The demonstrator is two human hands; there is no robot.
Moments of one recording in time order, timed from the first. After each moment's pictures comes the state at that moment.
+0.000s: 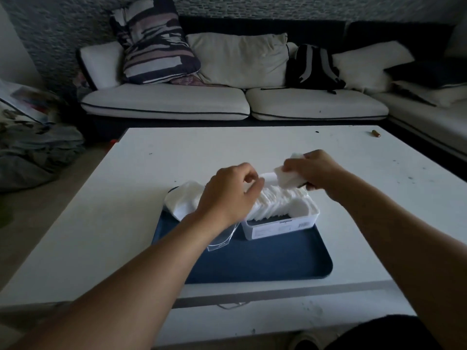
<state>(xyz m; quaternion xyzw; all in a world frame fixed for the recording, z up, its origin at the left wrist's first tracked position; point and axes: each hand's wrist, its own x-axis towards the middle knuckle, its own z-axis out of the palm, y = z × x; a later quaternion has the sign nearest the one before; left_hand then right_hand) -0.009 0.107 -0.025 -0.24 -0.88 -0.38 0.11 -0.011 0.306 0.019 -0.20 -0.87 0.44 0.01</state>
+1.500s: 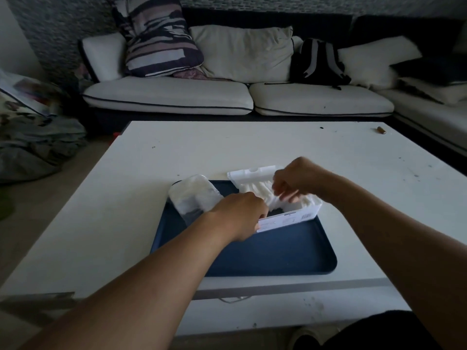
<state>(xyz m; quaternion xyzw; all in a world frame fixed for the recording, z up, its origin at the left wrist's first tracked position) -0.009 0.112 -0.054 -0.37 -0.93 -0.05 -0.07 -0.023 0.289 -0.006 -0.14 -0.91 0.37 -0.11</state>
